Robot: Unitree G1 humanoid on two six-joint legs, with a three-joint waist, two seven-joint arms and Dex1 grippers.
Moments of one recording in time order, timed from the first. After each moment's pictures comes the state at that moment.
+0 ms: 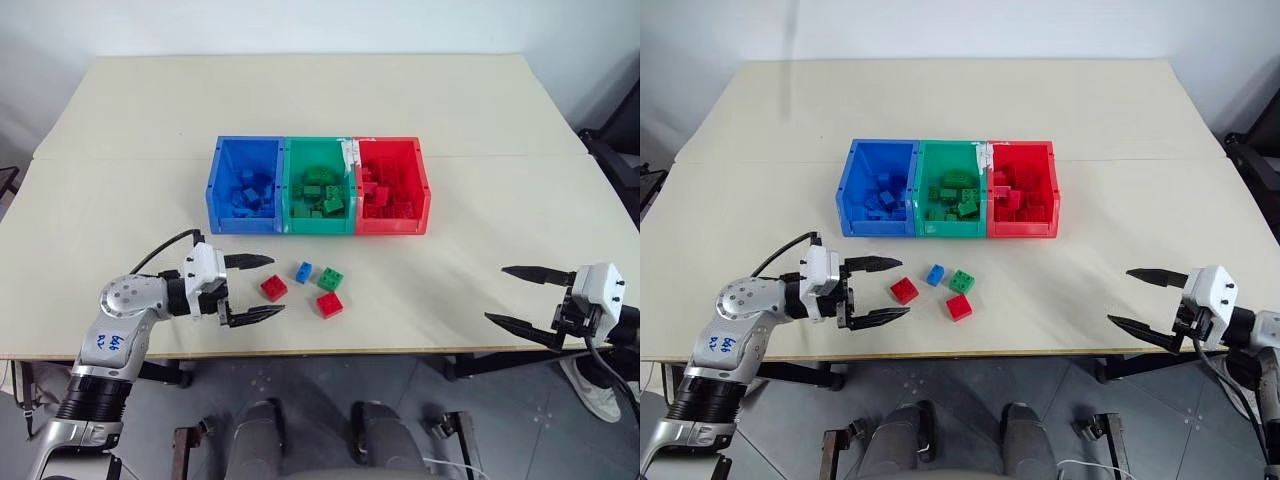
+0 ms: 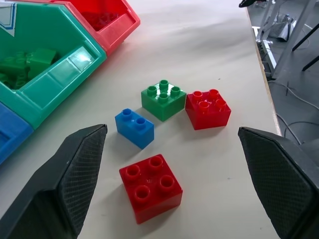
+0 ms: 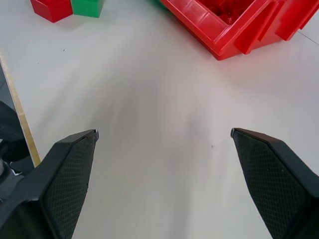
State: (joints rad) left arm -0.27 0.63 0.02 0.04 -0.40 0.04 -1.12; right arm -0.10 -0.85 -0.31 0.21 0.42 -0.13 1.35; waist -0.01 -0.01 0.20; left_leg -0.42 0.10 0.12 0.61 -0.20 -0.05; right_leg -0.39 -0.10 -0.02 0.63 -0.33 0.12
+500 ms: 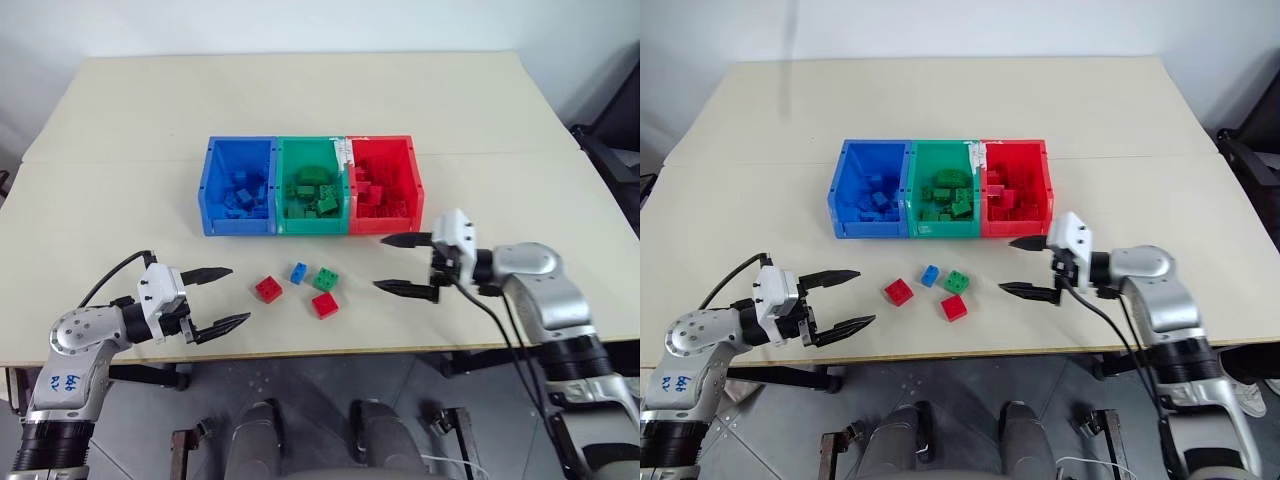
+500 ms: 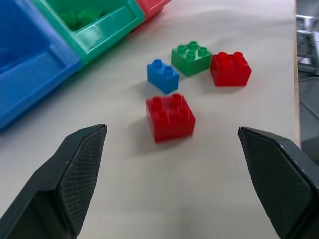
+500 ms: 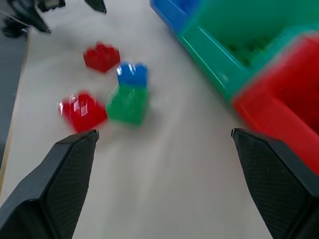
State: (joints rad) left arm 0.01 0.68 0.22 -0.12 -0.41 0.06 -1.03; right arm -0.55 -0.56 0.14 0.13 0.33 0.25 1.19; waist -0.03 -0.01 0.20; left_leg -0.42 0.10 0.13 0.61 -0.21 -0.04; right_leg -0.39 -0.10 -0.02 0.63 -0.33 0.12
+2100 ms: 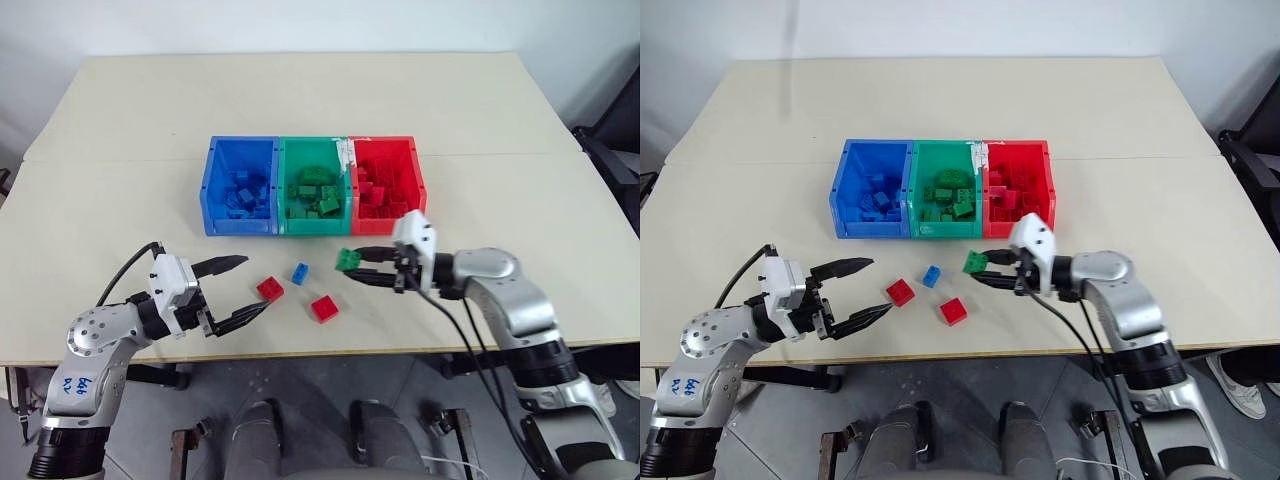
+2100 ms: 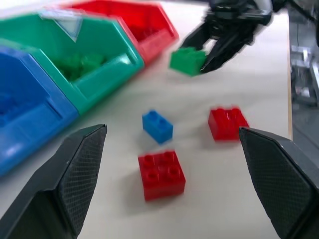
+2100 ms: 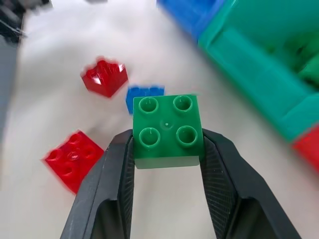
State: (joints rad) left arm -0.04 0.59 0.18 -0.24 -0.48 0.16 -0.92; right arm -0.47 -0.51 0.06 -0.04 0.35 0.39 1.07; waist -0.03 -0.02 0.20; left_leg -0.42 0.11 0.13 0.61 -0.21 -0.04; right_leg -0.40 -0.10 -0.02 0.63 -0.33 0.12
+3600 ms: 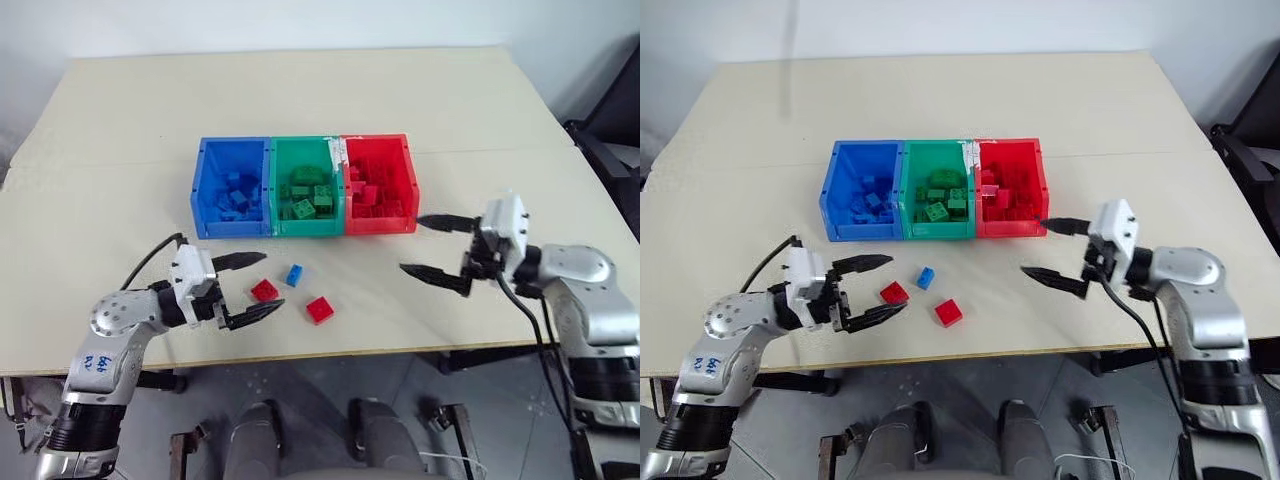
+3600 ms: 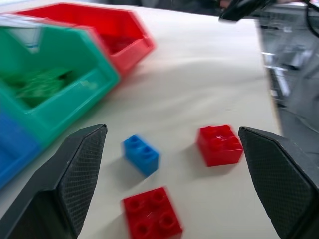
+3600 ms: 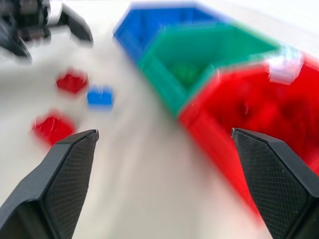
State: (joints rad) left arm -0.19 0.60 0.05 -0.13 -0.46 0.15 -1.03; right arm -0.27 -0.72 -0.16 -0.03 0.42 0.17 1.23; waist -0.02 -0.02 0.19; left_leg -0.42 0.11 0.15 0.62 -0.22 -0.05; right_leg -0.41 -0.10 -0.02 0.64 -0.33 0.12
